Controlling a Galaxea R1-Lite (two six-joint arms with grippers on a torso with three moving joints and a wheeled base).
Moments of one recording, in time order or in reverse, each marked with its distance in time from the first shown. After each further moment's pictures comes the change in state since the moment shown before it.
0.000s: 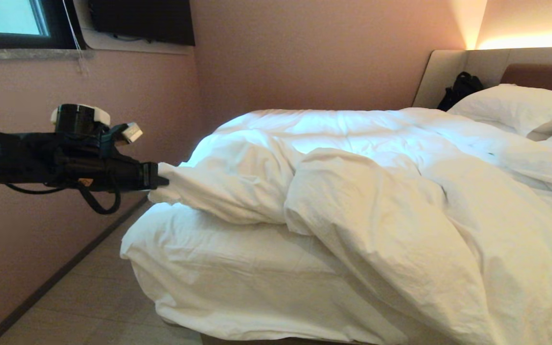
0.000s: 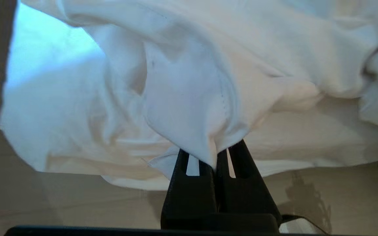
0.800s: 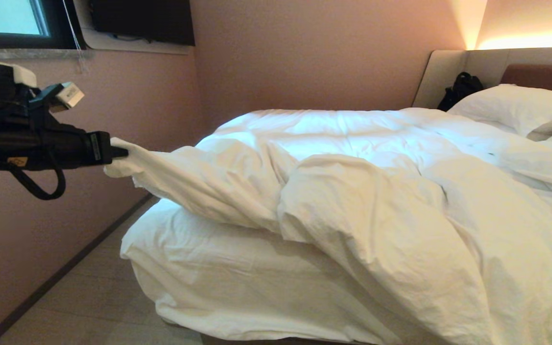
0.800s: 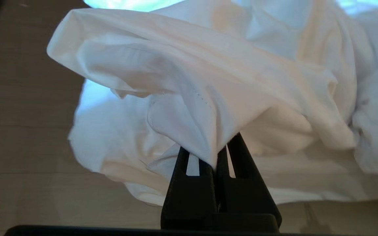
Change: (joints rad) left arm 0.105 -0.188 0.027 -0.016 0.002 0.002; right arm 0.000 0.000 0.000 0.000 0.000 0.000
